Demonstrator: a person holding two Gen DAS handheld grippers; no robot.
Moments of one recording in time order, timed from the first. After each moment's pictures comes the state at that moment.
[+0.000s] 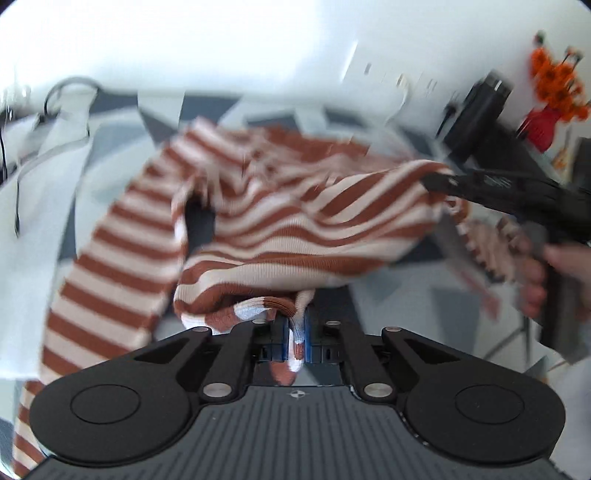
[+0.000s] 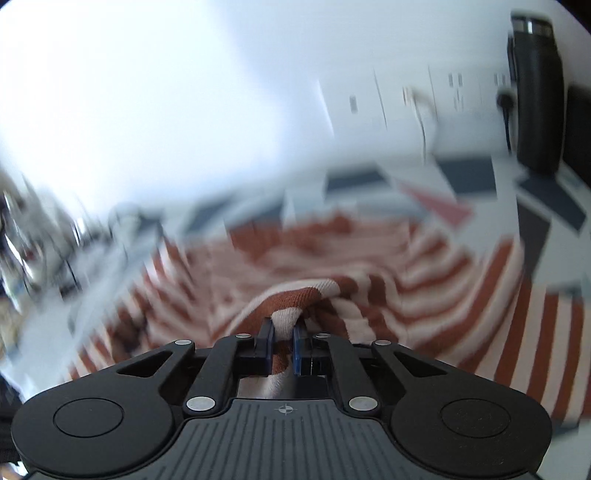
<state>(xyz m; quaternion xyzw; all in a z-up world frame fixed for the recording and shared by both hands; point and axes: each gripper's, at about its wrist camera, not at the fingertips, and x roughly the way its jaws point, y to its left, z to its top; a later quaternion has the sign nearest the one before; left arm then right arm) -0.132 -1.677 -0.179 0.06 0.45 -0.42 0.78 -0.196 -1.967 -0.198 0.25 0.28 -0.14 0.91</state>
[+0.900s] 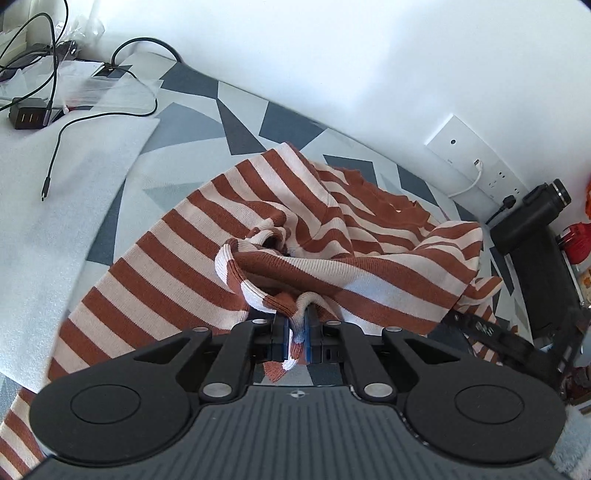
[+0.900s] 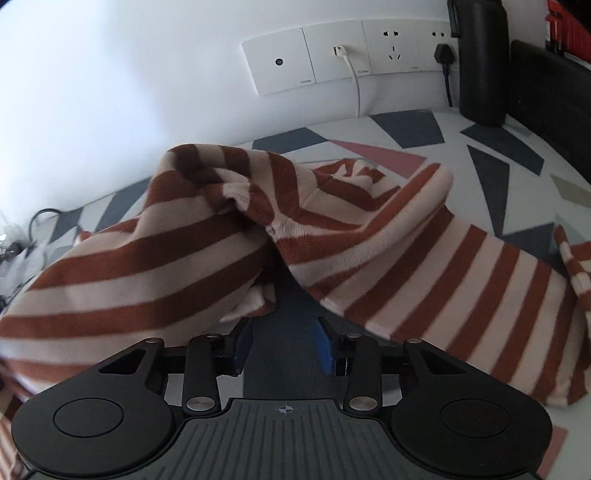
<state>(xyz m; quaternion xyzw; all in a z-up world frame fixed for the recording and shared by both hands) -0.057 -1.669 -0.209 -0.05 0.50 -0.34 0.80 -0.166 -1.960 -0.269 0.25 0.35 -0.27 0.86</state>
